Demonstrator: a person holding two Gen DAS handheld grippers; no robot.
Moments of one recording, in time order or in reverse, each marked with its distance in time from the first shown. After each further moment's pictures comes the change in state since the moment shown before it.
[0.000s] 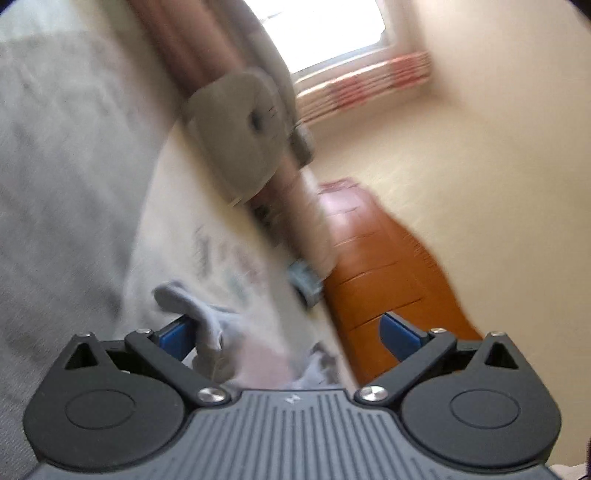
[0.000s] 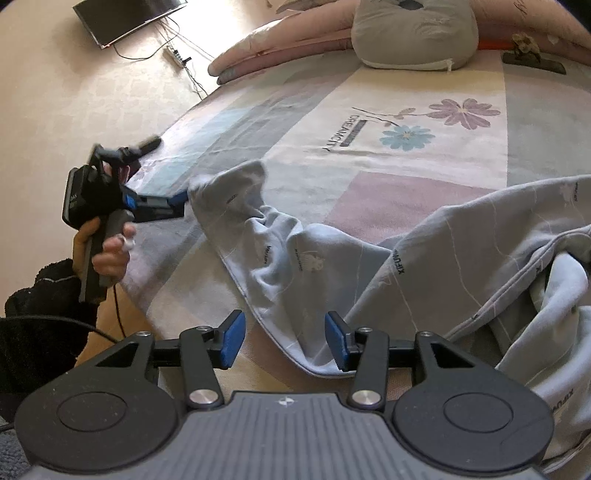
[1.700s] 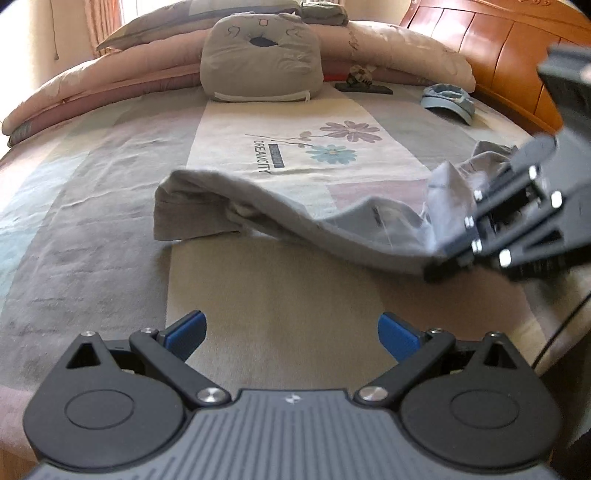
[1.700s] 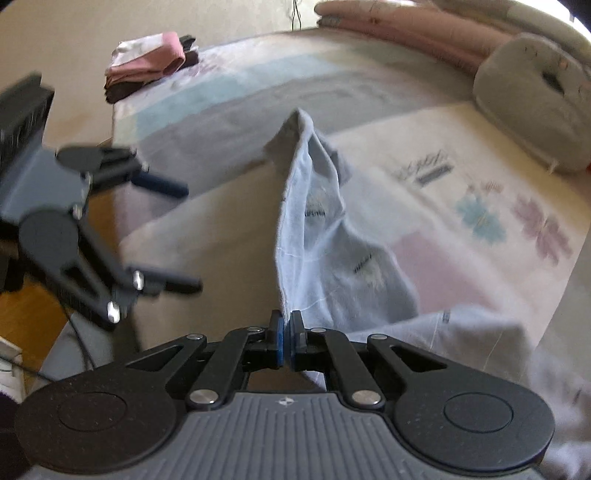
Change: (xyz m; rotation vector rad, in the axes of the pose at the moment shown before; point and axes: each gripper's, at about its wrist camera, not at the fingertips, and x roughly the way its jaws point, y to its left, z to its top) left arm 0.056 -0.130 -0.132 0.700 0.337 0.875; right arm 0.055 0.038 0.046 -0.500 0.212 -0.050
